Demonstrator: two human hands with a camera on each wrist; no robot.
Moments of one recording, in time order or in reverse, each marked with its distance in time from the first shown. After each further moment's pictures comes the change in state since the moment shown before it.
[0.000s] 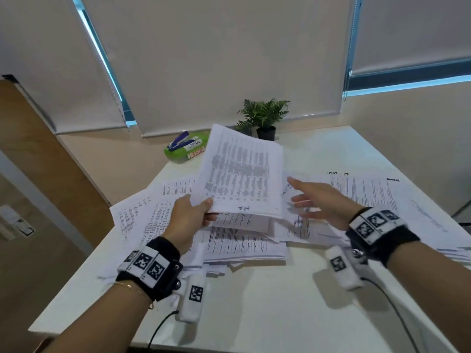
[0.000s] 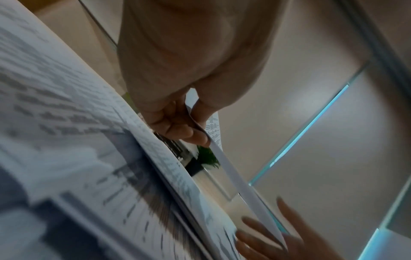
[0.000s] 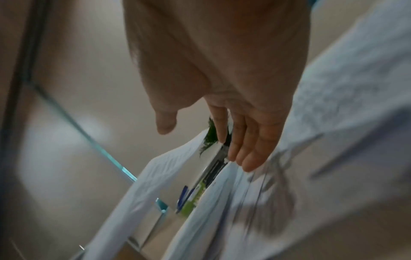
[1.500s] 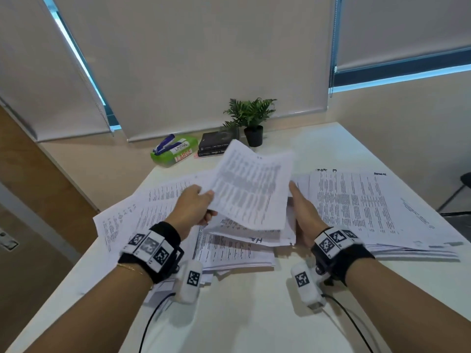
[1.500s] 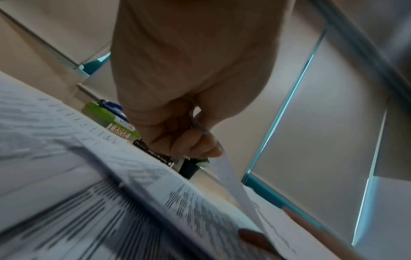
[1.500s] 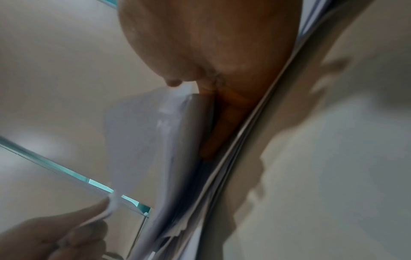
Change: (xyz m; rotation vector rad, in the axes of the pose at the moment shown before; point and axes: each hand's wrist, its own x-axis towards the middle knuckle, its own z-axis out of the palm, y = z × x) left_hand 0.030 0.022 0.038 0.201 -0.131 -0.075; right_hand 0.030 0.045 0.028 0.281 0.124 0.043
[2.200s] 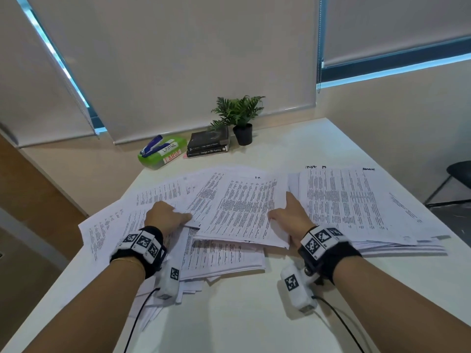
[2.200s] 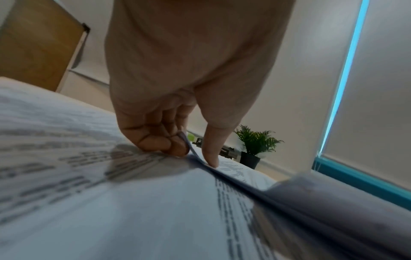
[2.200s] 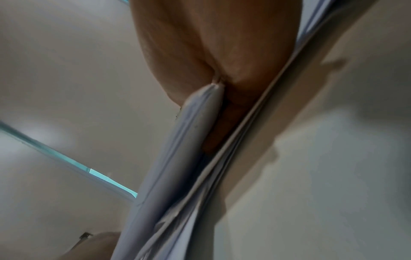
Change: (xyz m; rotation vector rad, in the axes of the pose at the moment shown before) left_hand 0.063 -0.053 -0.033 0.544 0.186 -0.125; right_hand 0.000 0.004 -0.004 -0.319 0.063 -0.079
